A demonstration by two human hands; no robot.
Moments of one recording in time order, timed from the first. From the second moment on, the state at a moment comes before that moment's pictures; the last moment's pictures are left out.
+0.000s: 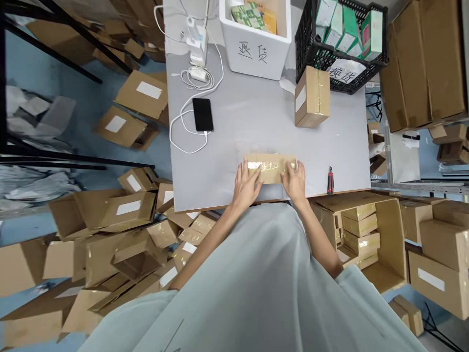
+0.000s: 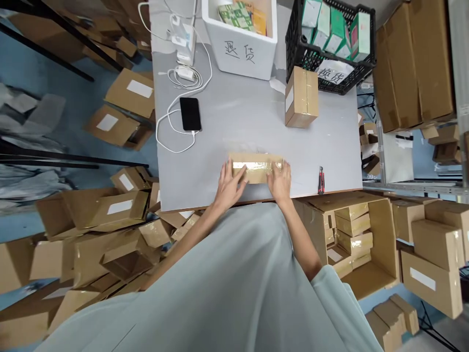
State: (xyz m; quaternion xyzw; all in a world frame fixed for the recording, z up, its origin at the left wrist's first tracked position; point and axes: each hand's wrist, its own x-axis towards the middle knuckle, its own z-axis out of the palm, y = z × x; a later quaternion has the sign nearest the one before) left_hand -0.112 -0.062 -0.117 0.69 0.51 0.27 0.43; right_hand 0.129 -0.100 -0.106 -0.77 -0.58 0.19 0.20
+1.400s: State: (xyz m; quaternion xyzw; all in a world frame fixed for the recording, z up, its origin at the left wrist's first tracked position) left_hand -0.120 -0.048 -0.178 0.49 0.69 0.30 0.45; right_hand 0.219 -0.066 -0.153 -0.73 -0.52 0.37 0.25
